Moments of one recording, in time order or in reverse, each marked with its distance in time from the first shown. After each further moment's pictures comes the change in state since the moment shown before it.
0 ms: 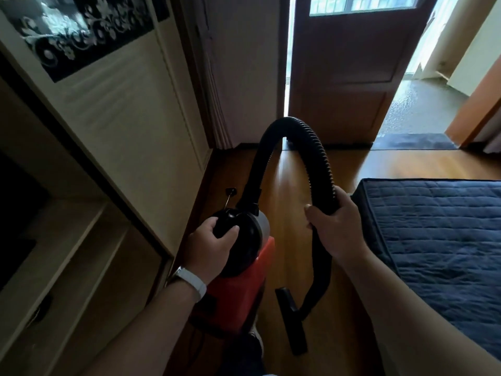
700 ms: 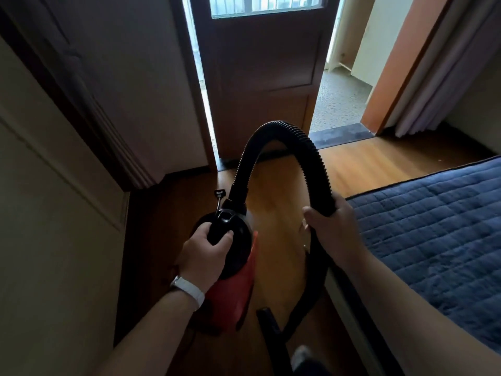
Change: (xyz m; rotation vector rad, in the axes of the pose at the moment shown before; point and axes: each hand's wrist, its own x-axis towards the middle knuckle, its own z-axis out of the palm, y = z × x) left_hand 0.381 0.076 0.205 0.025 -0.285 0.070; right_hand 0.352 0.084 -0.026 -0.153 0.303 0.230
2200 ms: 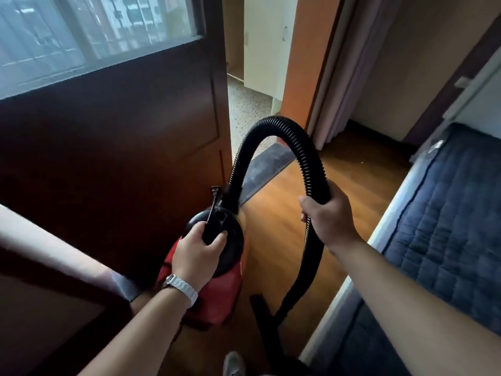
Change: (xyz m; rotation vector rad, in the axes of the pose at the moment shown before) left_hand 0.744 0.268 0.367 0.064 -0.453 0.223; right_hand 0.763 0.055 -0.028 0.037 0.524 0.146
